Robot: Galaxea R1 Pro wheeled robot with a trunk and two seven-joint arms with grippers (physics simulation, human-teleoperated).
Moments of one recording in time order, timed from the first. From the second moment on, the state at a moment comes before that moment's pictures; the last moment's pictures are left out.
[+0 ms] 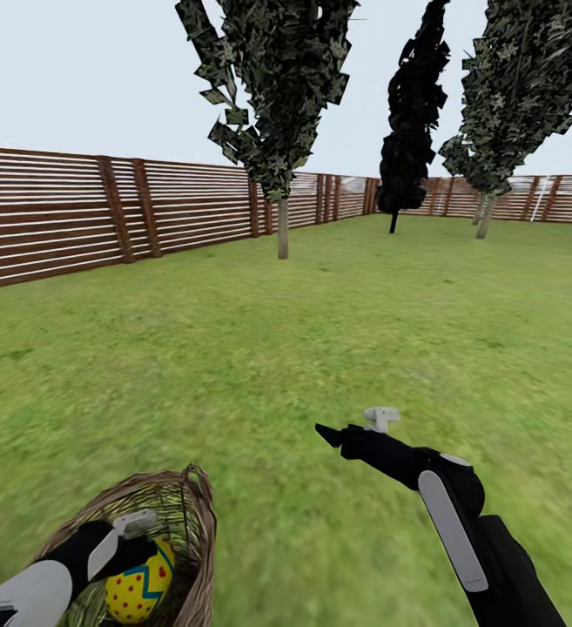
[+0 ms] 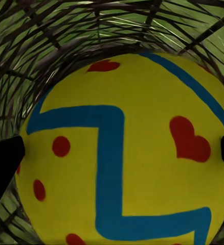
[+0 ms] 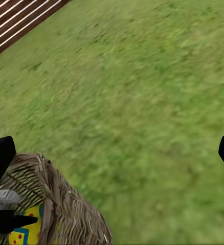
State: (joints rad) left arm -0.69 0.19 0.08 -0.15 0.18 0.45 -0.02; right arm -0.36 -0.05 0.12 -1.59 -0.48 0.77 0.23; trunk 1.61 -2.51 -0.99
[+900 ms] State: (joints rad) left arm -0.69 0.22 0.07 -0.12 0.18 0.55 -0.03; right arm -0.36 -0.05 0.12 -1.59 -0.48 0.77 0.23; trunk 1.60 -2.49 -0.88
